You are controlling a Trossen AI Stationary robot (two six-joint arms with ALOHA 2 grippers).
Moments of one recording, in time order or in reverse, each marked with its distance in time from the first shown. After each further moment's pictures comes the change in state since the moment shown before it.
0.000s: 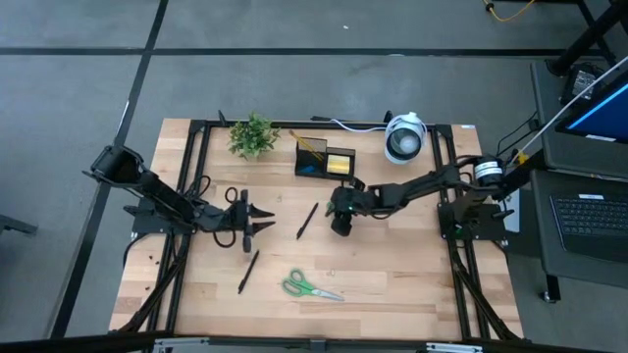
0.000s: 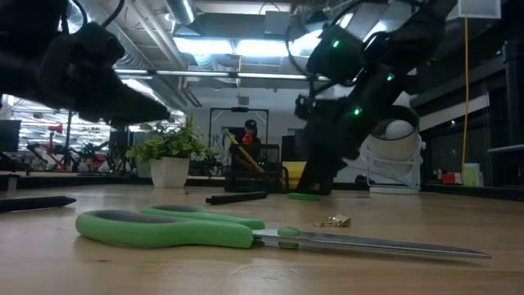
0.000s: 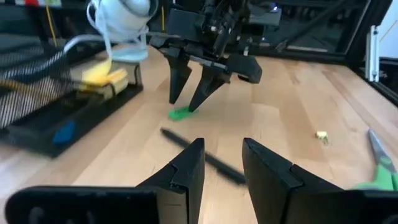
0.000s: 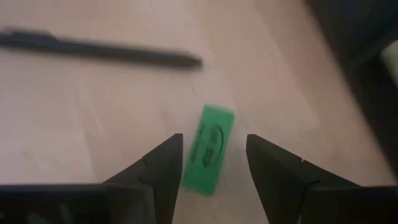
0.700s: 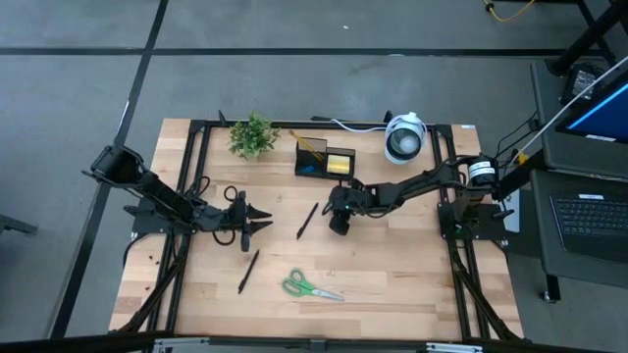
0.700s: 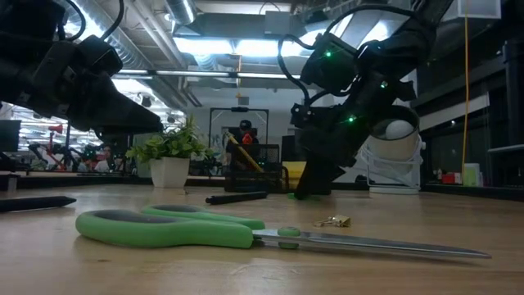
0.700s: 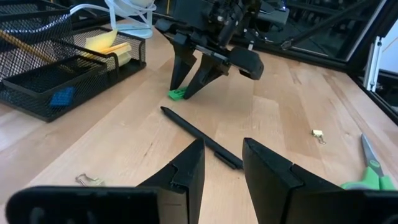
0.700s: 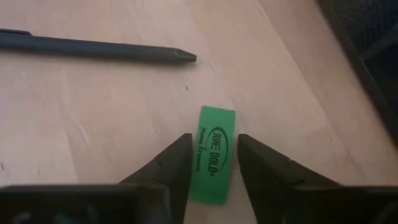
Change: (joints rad) left arm 0.000 0.000 -0.032 -0.011 0.001 -0.157; right arm -0.017 0.060 0.015 -0.004 -0.019 0.021
